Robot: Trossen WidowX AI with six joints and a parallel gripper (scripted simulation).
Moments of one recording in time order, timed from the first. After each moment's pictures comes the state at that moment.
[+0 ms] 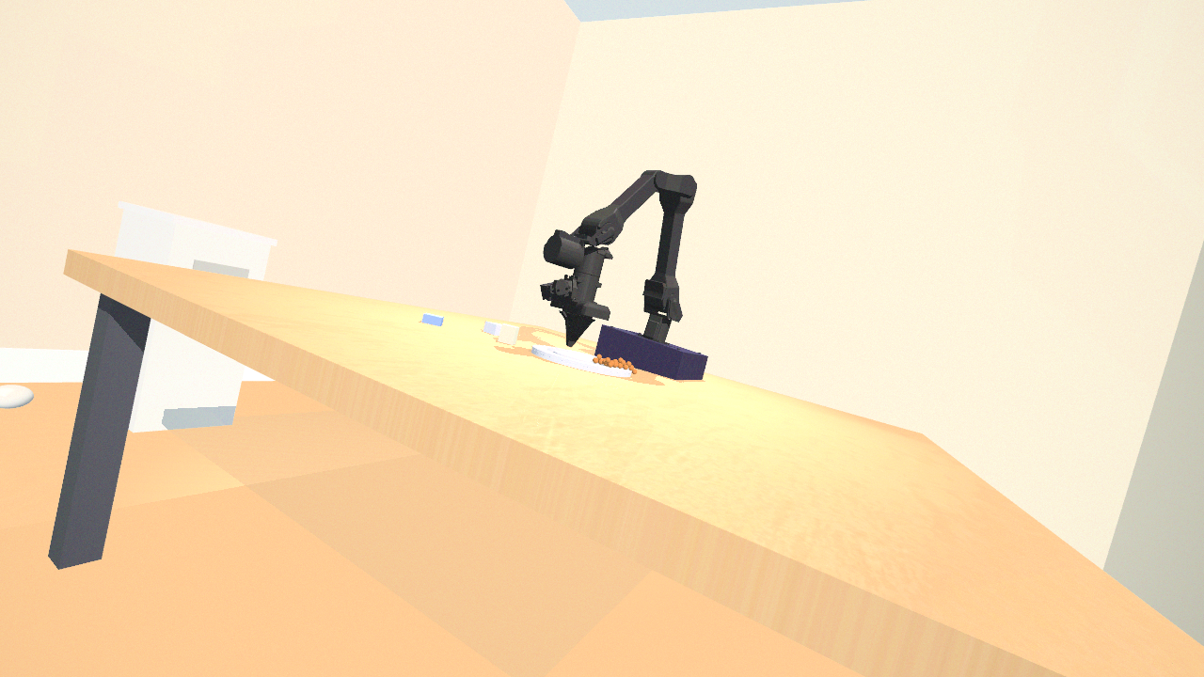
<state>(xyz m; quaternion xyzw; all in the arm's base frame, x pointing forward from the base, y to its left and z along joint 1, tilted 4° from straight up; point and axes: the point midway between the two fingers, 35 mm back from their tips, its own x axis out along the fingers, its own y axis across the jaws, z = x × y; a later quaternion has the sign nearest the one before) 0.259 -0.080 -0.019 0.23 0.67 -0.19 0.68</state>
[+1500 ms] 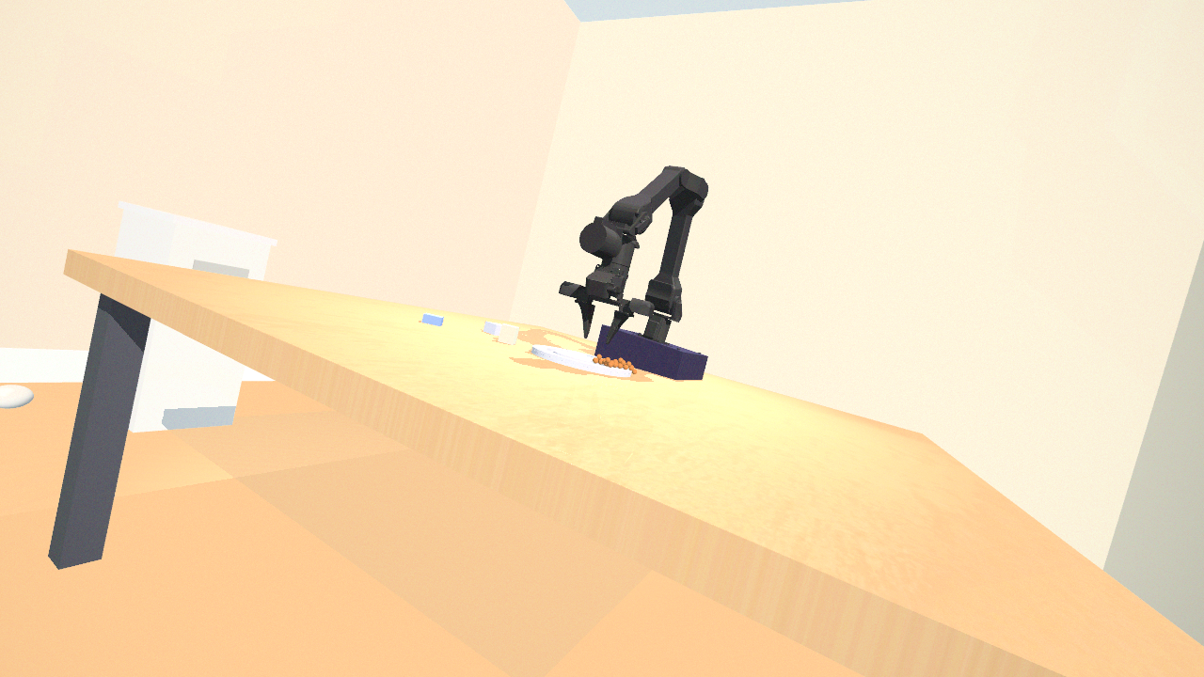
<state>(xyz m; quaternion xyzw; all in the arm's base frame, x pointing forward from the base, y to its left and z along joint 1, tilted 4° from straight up) 0.285 -0.005 0.015 -0.06 0.69 0.10 0.71</state>
